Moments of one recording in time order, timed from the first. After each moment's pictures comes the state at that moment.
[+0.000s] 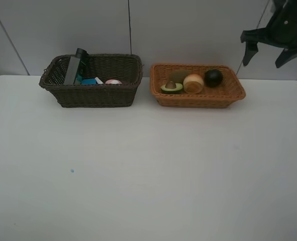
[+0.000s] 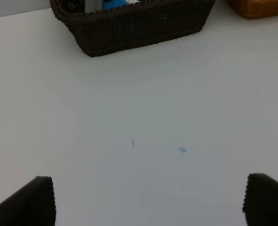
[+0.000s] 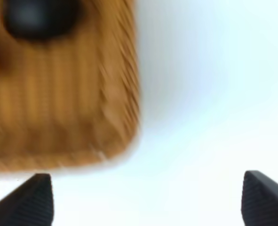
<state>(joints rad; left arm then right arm) -0.09 -0.01 -0.51 -0.14 1.07 0.17 0.02 1.92 -1.68 -0.11 1.14 0.15</state>
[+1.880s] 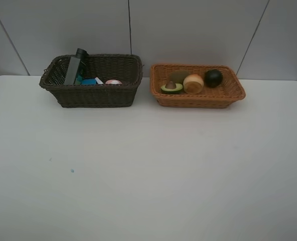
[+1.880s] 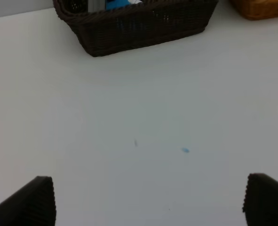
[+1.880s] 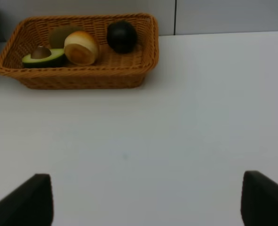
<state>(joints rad) -0.07 -0.01 -0.51 -0.14 1.07 0.17 0.01 0.00 -0.52 0.00 1.05 0.03</state>
